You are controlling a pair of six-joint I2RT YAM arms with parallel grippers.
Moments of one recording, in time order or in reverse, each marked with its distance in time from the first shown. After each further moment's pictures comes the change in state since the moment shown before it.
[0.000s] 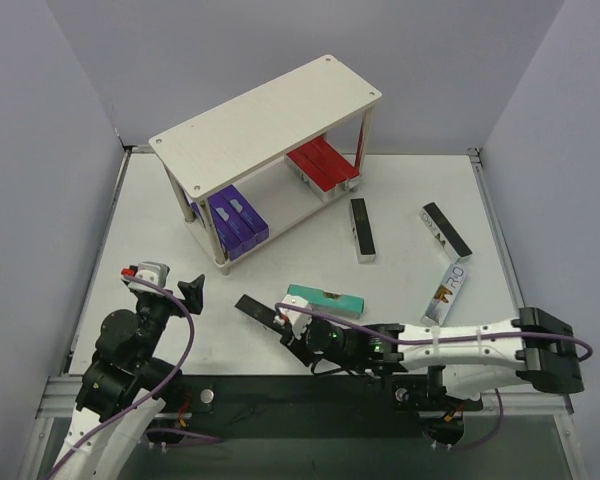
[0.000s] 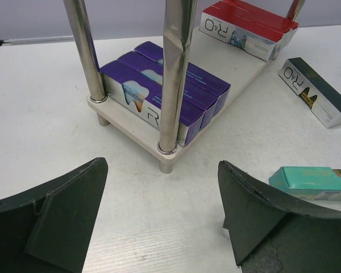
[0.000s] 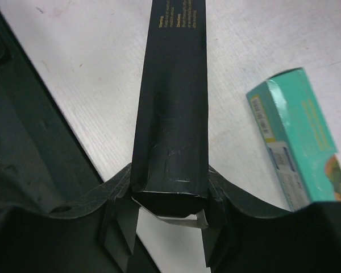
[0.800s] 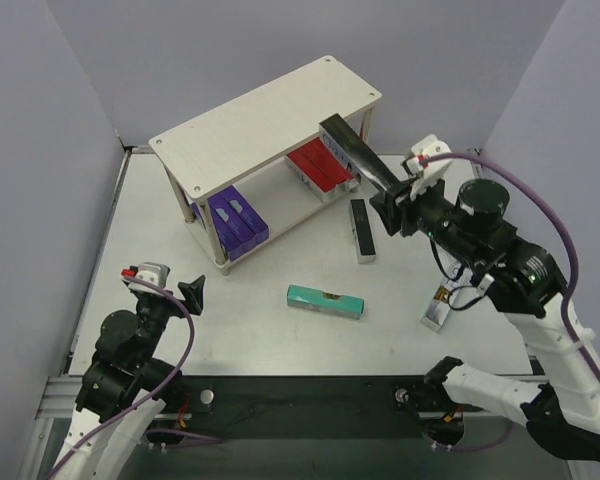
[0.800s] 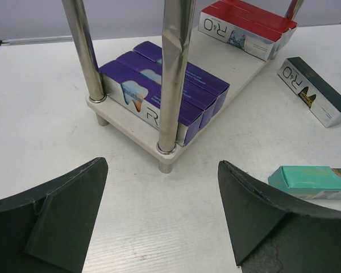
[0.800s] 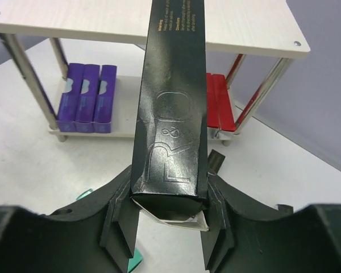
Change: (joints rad) left arm 0.000 0.000 0.000 0.000 0.005 0.000; right arm -0.696 -0.314 0.837 -0.658 -0.253 -0.317
